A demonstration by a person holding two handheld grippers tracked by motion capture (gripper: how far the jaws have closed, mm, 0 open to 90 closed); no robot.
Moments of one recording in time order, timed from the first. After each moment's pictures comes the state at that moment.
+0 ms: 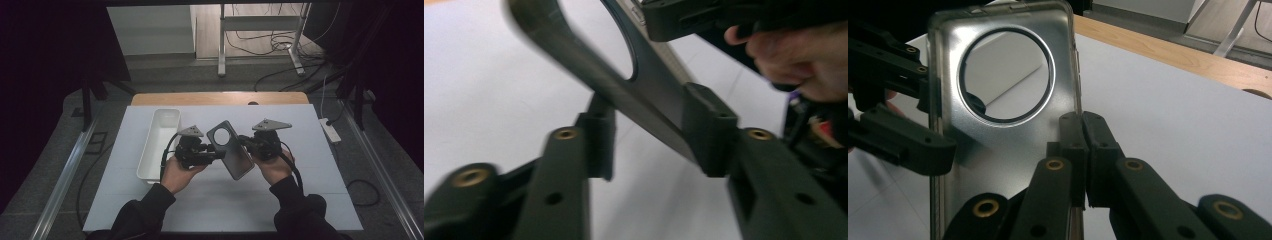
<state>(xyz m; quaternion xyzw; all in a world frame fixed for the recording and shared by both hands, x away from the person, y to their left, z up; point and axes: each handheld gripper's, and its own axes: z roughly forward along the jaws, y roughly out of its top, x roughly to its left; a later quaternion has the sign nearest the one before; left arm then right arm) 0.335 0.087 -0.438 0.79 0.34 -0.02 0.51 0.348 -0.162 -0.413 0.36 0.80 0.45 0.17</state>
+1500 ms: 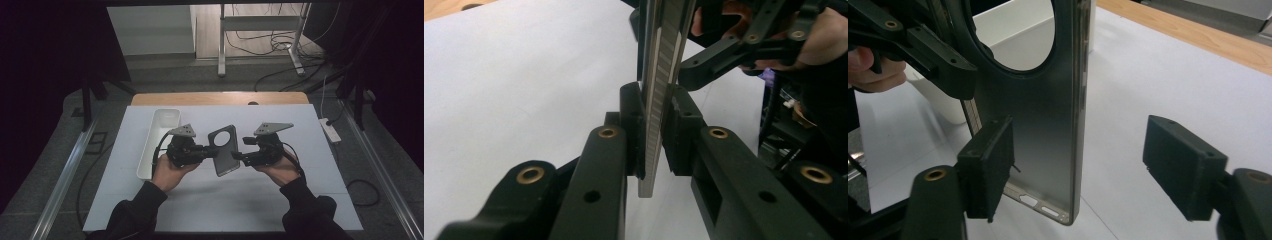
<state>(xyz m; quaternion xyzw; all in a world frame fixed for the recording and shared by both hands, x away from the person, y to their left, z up) 0.327 0.103 -0.425 0.81 0.29 -0.01 0.51 0.348 -0.171 -0.417 0.28 0.84 0.46 0.09</state>
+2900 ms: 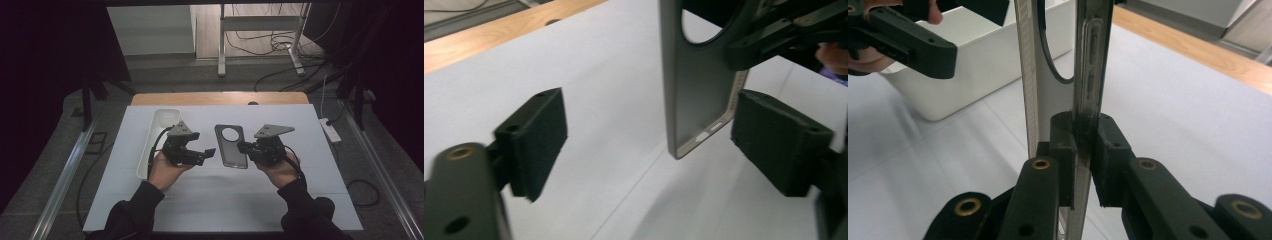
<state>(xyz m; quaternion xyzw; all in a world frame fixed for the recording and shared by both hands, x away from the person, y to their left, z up) 0.330 0.112 -0.427 0.80 0.34 0.10 0.48 0.338 -0.172 -0.413 0.29 0.84 0.44 0.14</state>
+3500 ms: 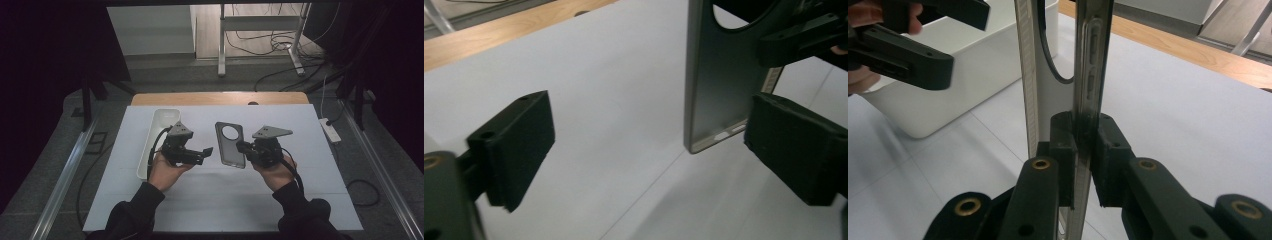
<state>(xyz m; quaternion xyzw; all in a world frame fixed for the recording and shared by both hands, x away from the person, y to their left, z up) 0.331 0.112 -0.433 0.80 0.38 0.12 0.46 0.333 -0.164 -0.418 0.33 0.82 0.45 0.16</state>
